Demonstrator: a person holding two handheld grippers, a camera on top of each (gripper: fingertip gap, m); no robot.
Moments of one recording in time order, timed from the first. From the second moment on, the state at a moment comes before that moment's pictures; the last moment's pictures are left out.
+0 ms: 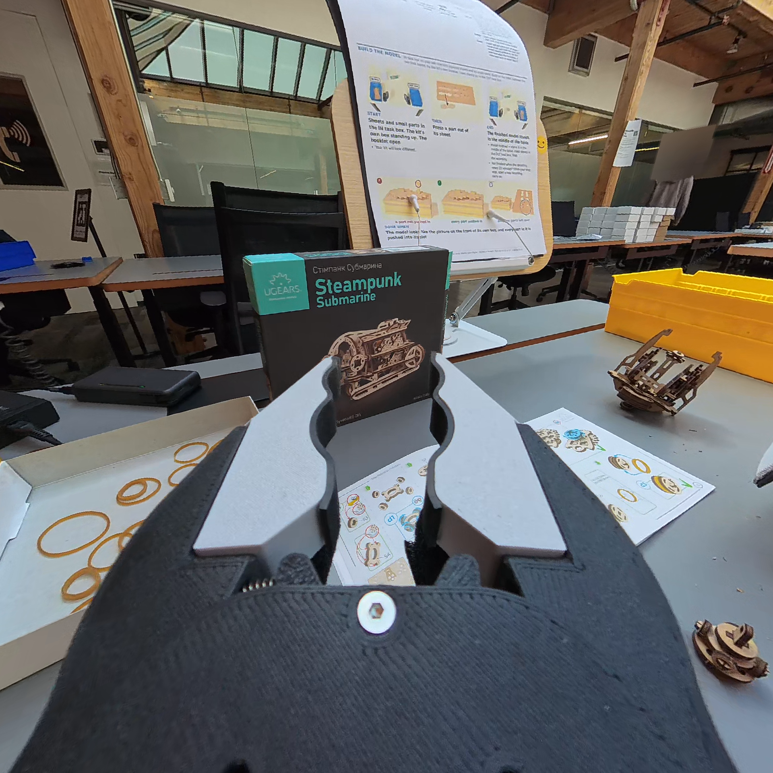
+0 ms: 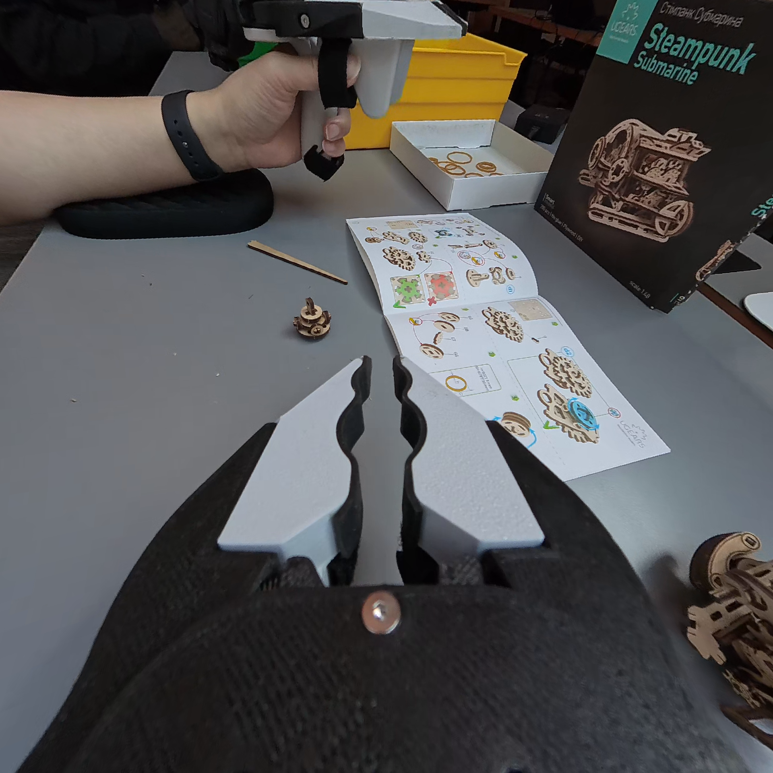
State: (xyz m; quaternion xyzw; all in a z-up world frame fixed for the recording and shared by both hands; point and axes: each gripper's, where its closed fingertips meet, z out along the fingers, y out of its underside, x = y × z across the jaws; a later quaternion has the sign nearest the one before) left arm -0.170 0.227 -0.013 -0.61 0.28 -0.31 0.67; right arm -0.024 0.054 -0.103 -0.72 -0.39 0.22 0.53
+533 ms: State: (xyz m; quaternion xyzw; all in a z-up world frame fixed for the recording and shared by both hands) left arm -0.196 0.235 -0.011 -0.61 0.26 -0.32 0.67; right arm -0.217 -0.143 -0.042 -0.76 -0.63 0.05 0.11
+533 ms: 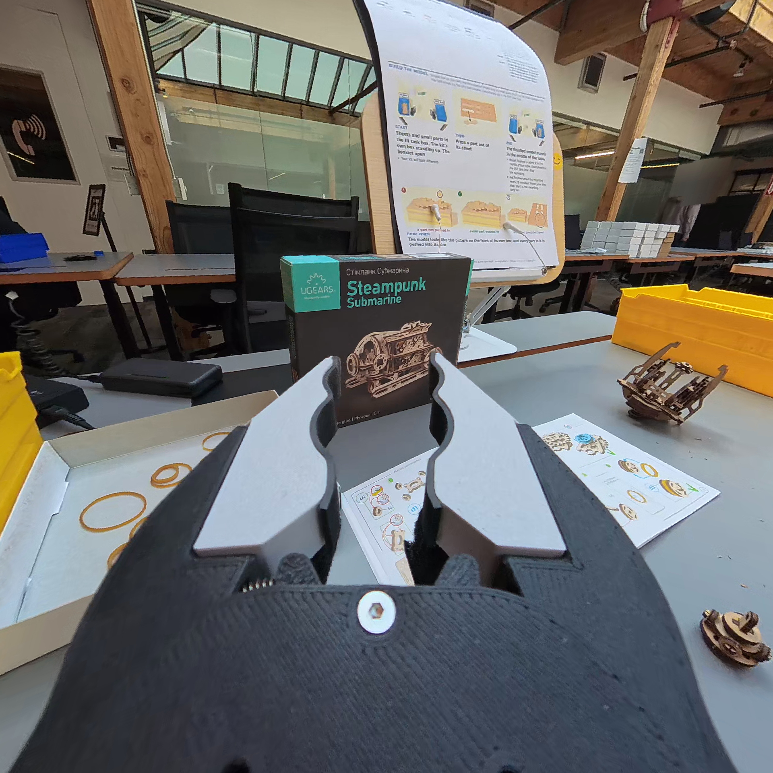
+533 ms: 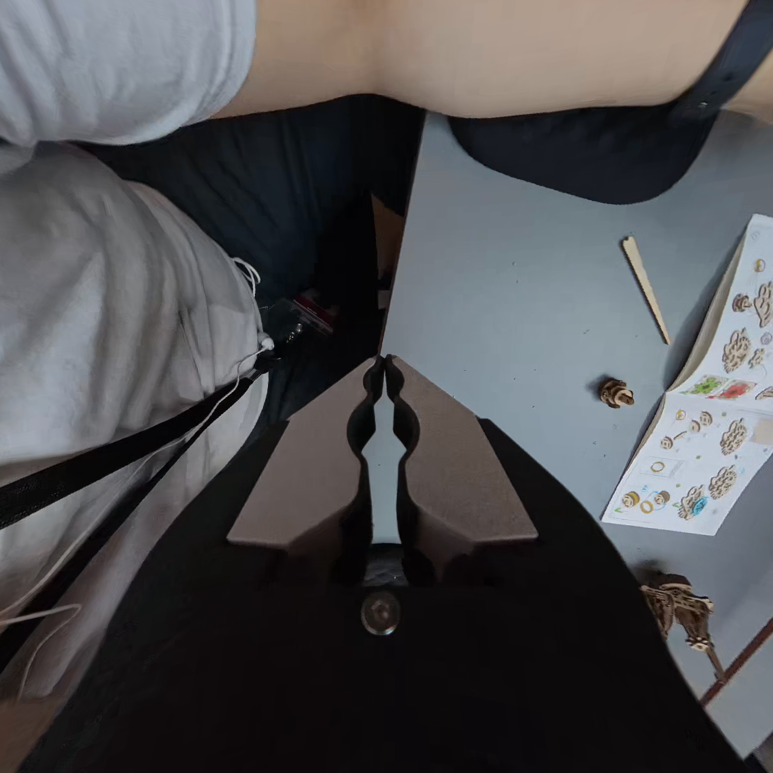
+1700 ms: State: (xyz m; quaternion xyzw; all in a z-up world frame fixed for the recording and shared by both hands) left arm -0.200 0.218 -0.026 -0.64 0.27 -0.14 0.71; right arm 0.024 0.138 -0.054 -0.86 -0.16 -0.15 0.46
